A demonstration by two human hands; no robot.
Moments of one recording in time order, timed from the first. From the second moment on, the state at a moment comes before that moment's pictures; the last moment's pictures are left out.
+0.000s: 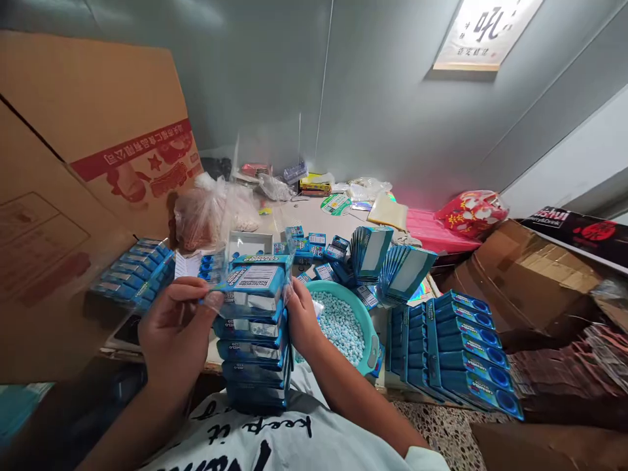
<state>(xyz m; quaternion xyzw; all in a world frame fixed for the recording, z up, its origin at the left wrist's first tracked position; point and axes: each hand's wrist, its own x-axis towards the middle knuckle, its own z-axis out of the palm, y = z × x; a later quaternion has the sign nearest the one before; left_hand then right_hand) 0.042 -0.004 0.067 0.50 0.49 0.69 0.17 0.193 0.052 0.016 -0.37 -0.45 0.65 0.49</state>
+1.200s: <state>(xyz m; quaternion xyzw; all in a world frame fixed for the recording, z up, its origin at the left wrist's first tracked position) -0.154 0.106 -0.072 0.24 0.71 0.60 0.26 -0.026 0.123 -0.114 -0.50 -0.49 0.49 0.52</state>
